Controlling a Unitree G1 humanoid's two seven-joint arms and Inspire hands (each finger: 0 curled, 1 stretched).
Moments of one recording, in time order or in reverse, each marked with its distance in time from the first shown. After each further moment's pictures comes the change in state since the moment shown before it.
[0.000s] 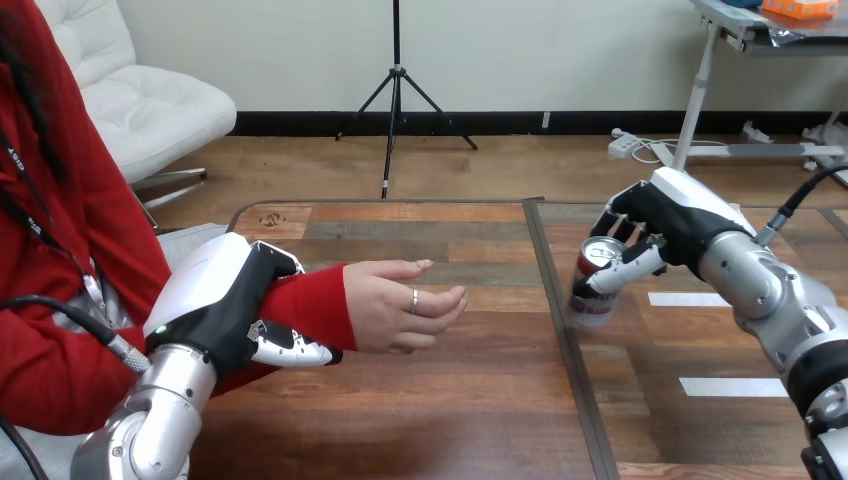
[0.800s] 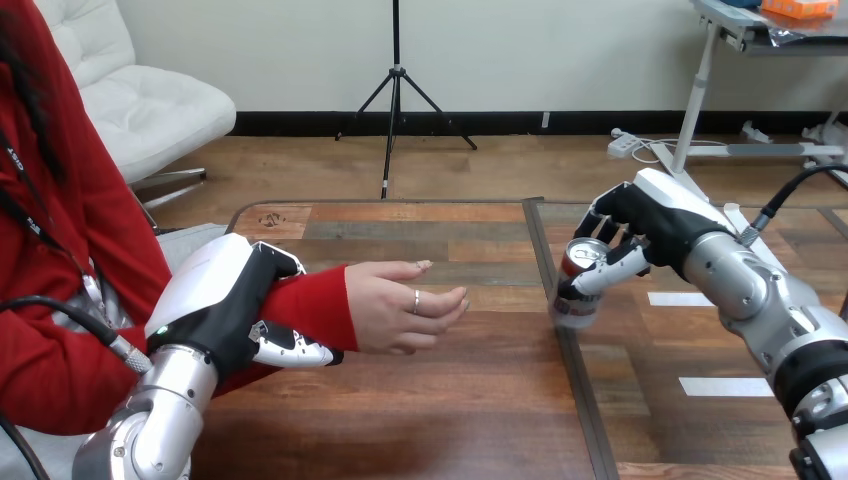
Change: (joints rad) left arm 0.000 -0.003 -0.002 0.002 0.004 0.000 0.000; right arm -0.001 0.028 0.000 -0.004 -0.001 -0.003 0.006
